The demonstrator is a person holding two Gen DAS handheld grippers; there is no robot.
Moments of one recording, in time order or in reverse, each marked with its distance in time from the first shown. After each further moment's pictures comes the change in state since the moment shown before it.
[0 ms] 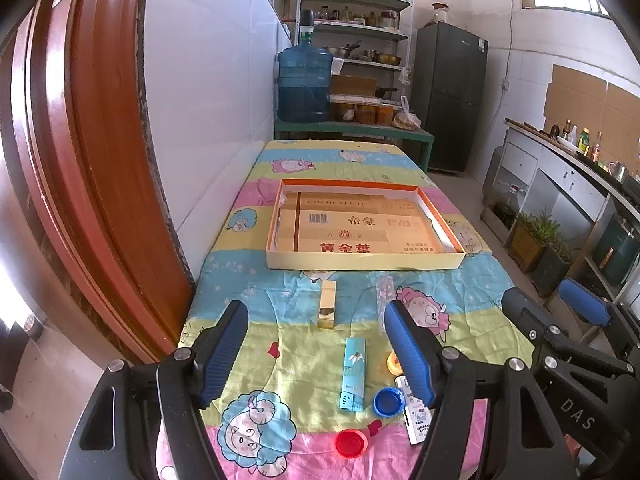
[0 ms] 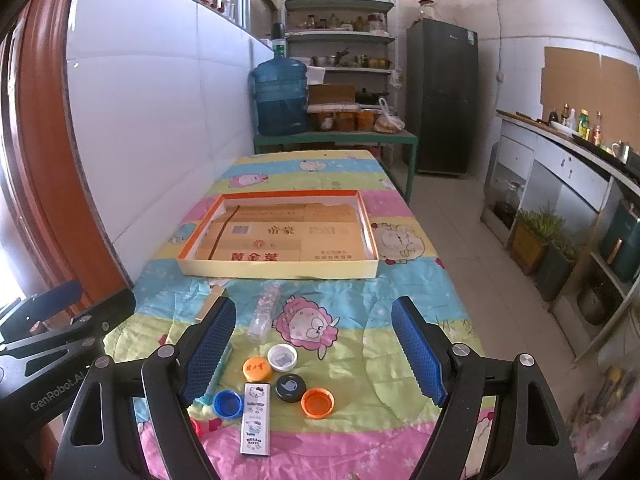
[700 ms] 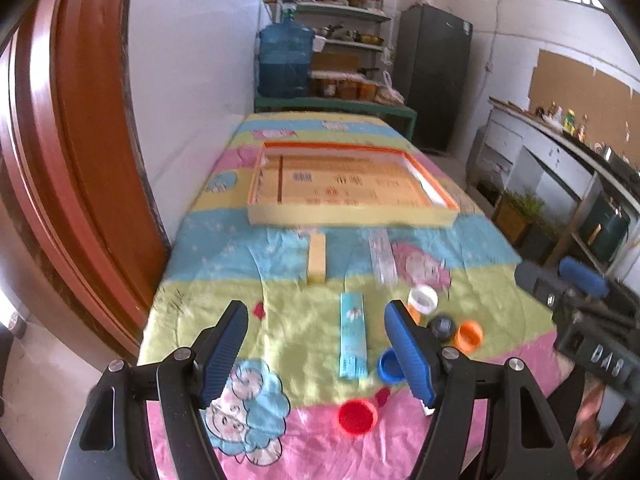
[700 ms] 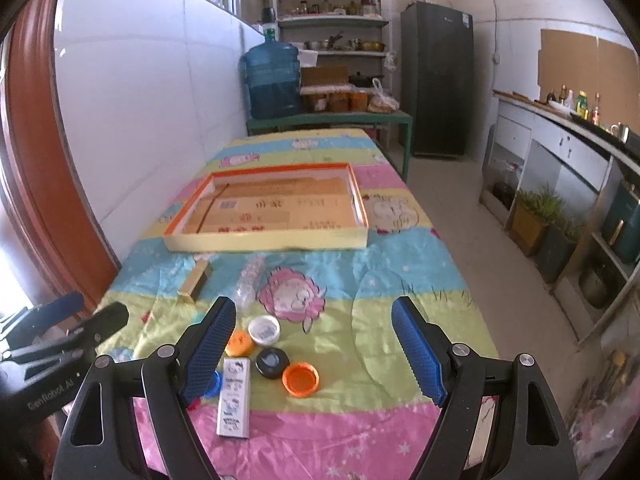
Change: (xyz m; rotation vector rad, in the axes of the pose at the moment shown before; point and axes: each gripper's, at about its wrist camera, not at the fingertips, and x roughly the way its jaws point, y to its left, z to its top) left arm 0.034 0.011 -0.046 0.032 0.078 -0.087; right arm 0.020 -0.021 -0.035 0.028 0.065 -0.002
